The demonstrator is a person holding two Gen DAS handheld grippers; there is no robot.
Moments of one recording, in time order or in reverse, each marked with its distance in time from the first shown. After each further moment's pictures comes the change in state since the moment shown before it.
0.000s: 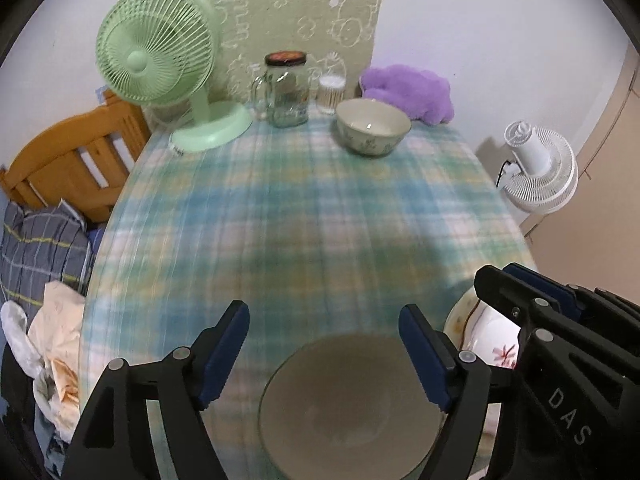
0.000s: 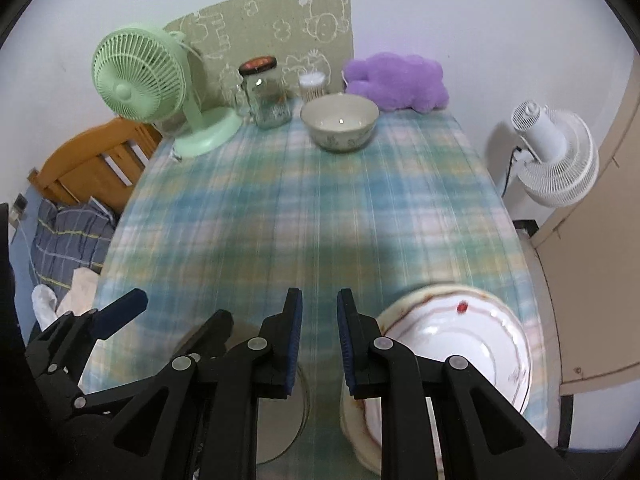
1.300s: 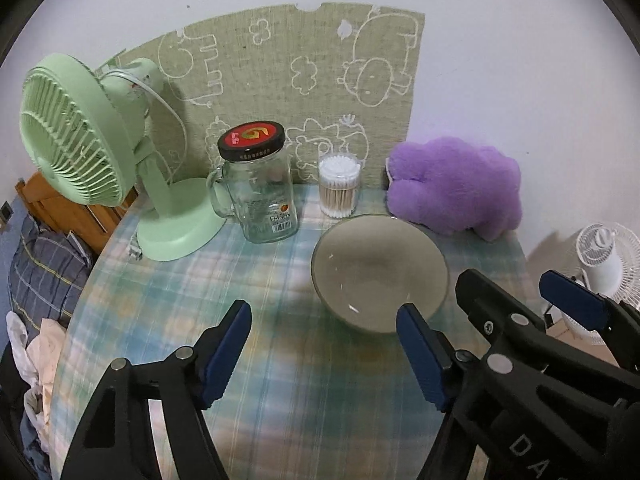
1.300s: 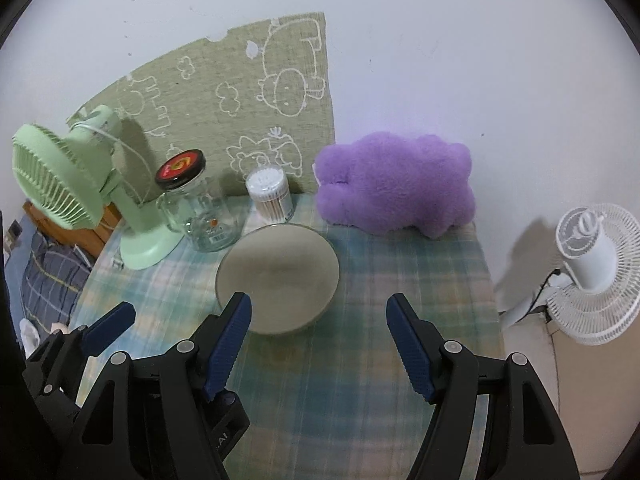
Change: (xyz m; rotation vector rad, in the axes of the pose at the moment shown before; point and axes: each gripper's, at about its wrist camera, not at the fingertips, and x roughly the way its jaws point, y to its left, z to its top) left arm 0.137 -0.068 0.184 -0.138 -0.124 0.192; right arm 0.134 -0.094 0.198 -0.071 -0.138 0.074
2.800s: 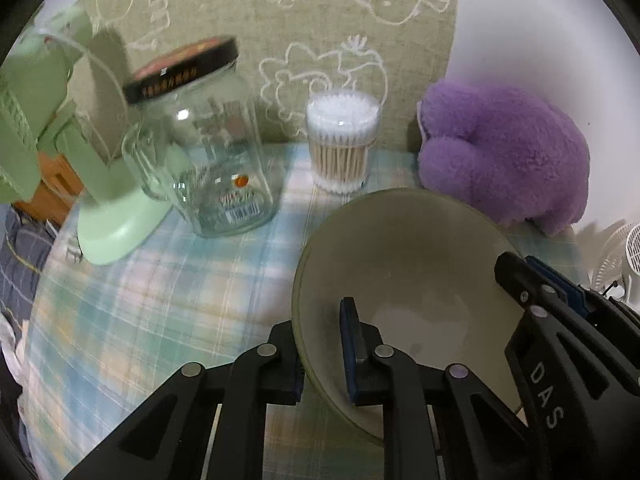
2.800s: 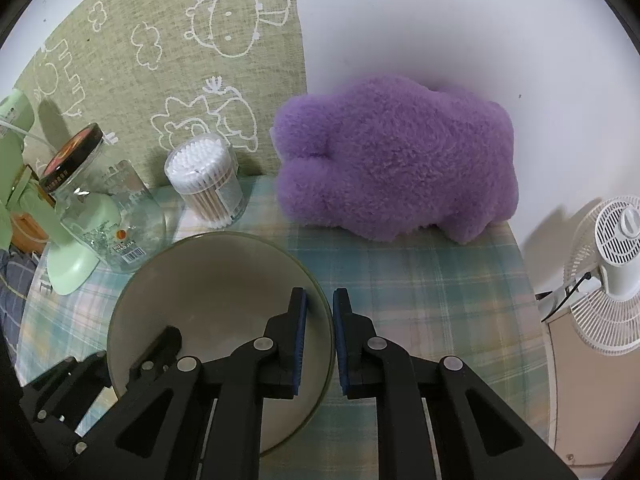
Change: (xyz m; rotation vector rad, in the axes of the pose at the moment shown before) left arm 0.123 -0.018 0.018 0.015 0.116 0.011; right arm 0.131 -0.017 0.024 0.035 0.081 -0.093
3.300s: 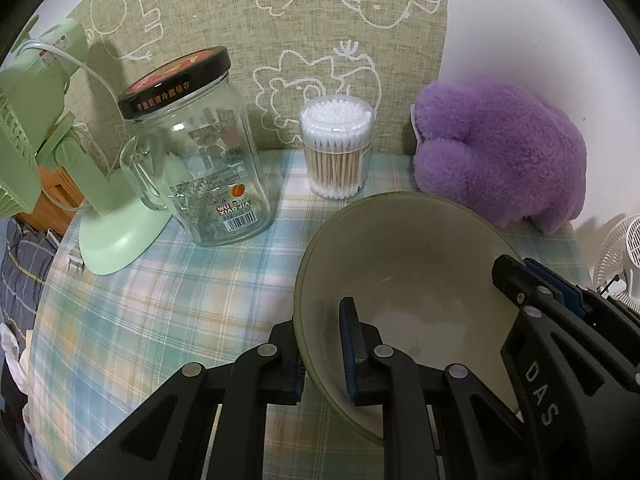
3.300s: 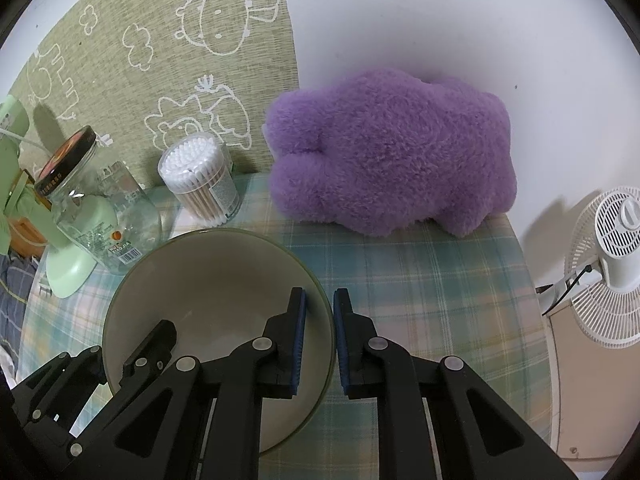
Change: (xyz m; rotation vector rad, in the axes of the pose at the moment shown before) left arm -0.001 -0.001 0.002 0.018 -0.004 0.003; right arm 0.005 -0.001 0.002 0.019 0.008 0.000
